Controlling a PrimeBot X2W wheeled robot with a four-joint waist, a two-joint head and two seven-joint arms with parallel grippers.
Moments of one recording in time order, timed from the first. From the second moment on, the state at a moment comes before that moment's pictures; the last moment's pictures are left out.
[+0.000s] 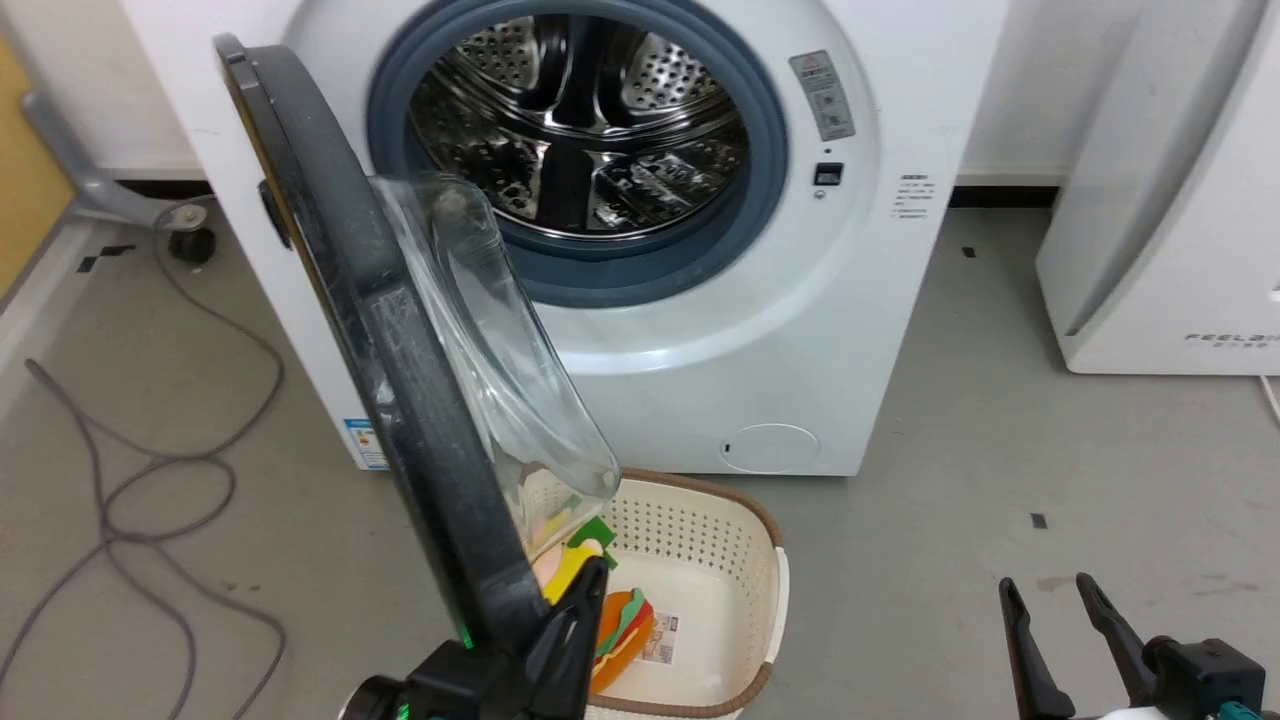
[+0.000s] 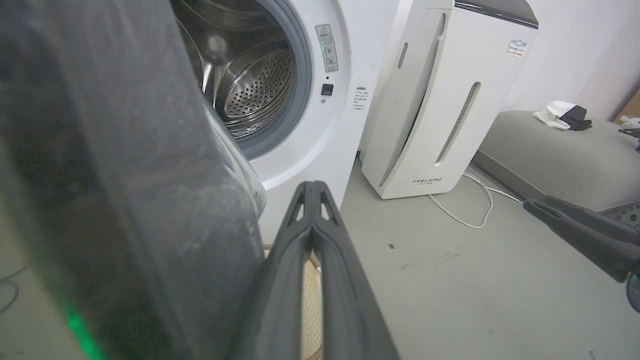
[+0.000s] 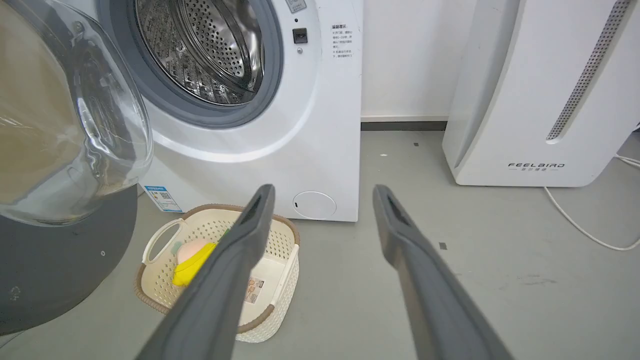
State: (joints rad) left arm 0.10 0.13 -0.43 -0.19 -0.25 0.12 -0.03; right arm 0.16 -0.05 -0.05 0.00 0.13 0.13 -0.06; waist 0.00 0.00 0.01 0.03
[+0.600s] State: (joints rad) left arm 0.17 0.17 -0.36 -0.29 -0.25 0.19 -0.04; right arm 0.15 -0.05 -0.07 0.00 0.12 0.13 -0.05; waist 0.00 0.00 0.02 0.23
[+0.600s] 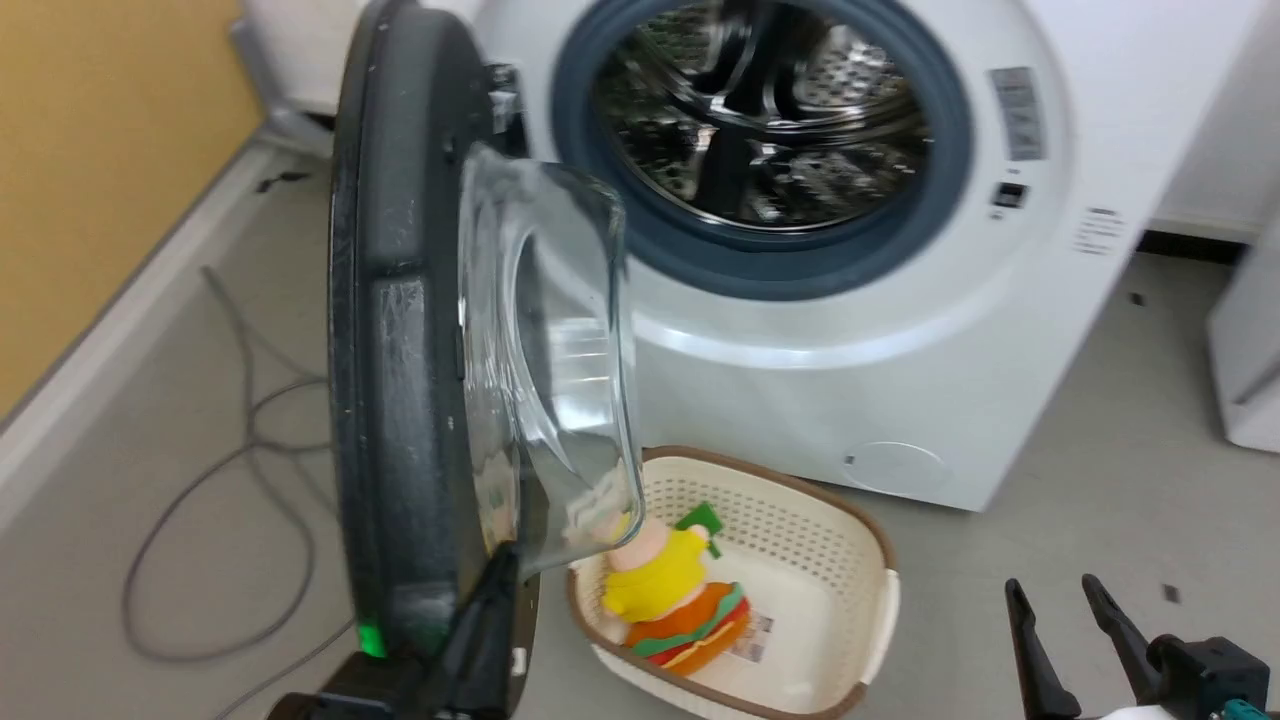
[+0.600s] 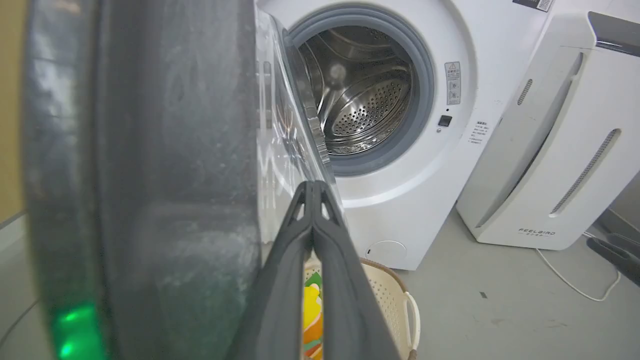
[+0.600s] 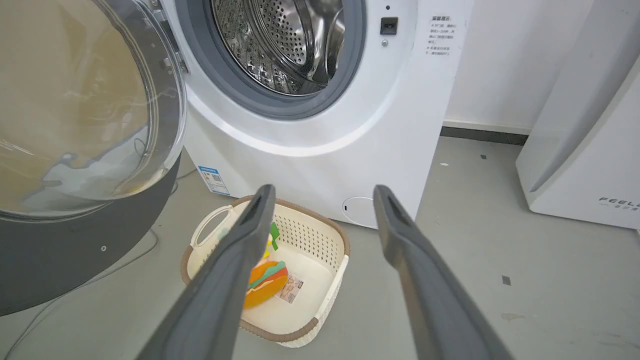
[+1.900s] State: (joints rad) left arm -0.16 0.40 0.10 0.27 -0.46 0.16 -0.23; right arm 0.11 -0.05 -0.07 0.00 0.11 0.13 -0.01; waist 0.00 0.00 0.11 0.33
